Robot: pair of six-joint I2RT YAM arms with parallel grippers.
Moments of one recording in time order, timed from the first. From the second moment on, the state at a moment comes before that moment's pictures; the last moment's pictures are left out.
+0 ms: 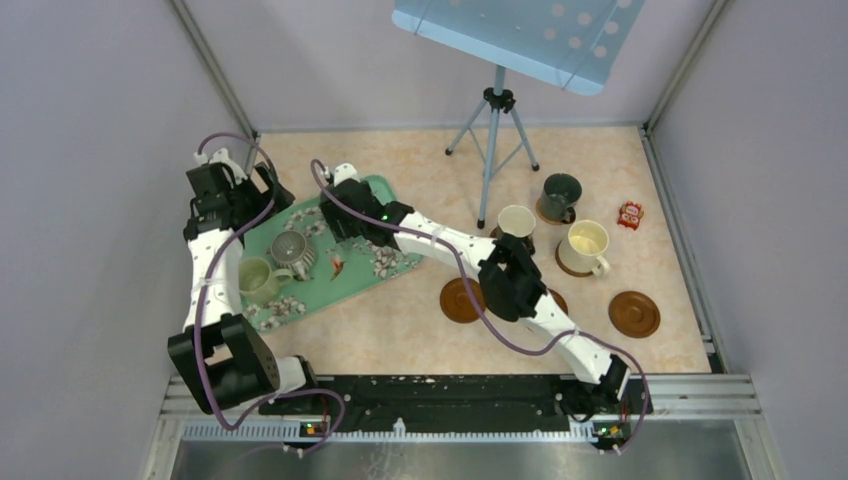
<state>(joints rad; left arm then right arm) 0.36 1.30 1.10 -0.44 0.29 -0.29 1.02 2.52 2.33 -0.40 0.28 0.27</state>
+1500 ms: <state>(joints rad) 0.42 1.36 1.08 -0.44 0.42 -0.29 0.99 2.64 2.40 -0.33 0.28 0.23</state>
